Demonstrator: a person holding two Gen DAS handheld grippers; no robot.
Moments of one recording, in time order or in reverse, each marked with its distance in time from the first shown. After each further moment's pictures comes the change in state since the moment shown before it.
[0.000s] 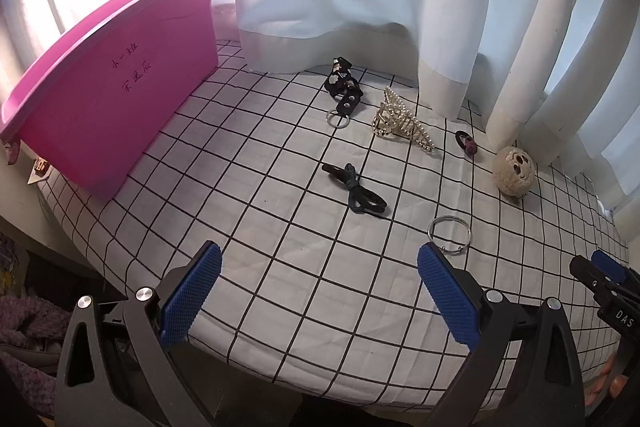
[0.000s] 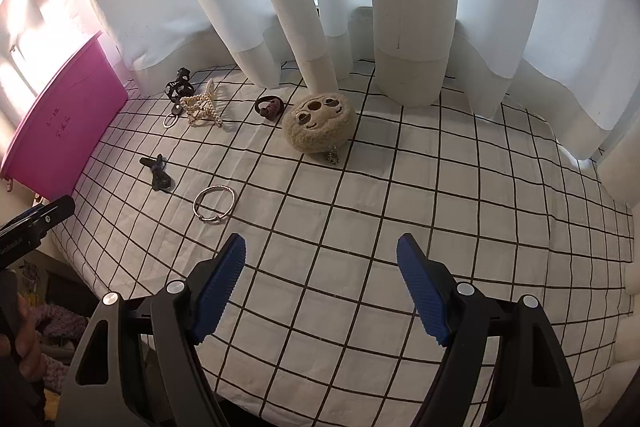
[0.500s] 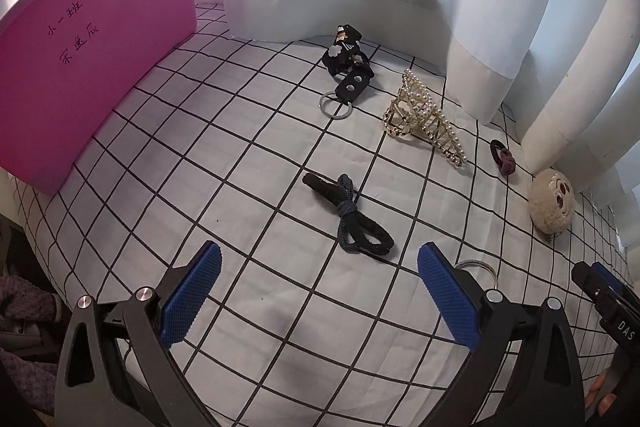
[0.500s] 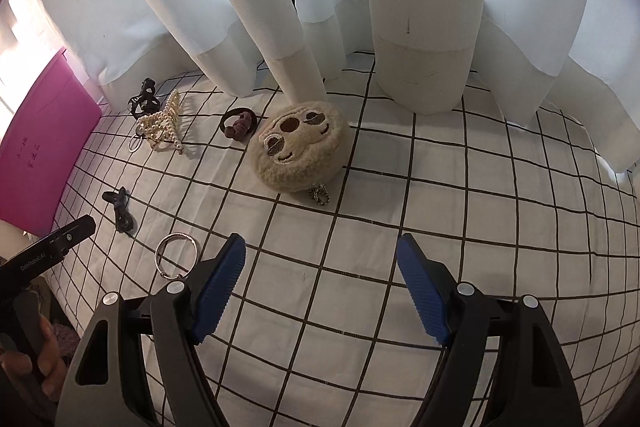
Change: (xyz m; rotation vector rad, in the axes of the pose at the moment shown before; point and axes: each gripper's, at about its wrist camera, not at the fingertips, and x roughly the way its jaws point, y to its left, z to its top) left arm 0.080 -0.012 0.021 -0.090 0.042 0.016; right arm 0.071 -0.014 0.039 -0.030 0.009 -0.016
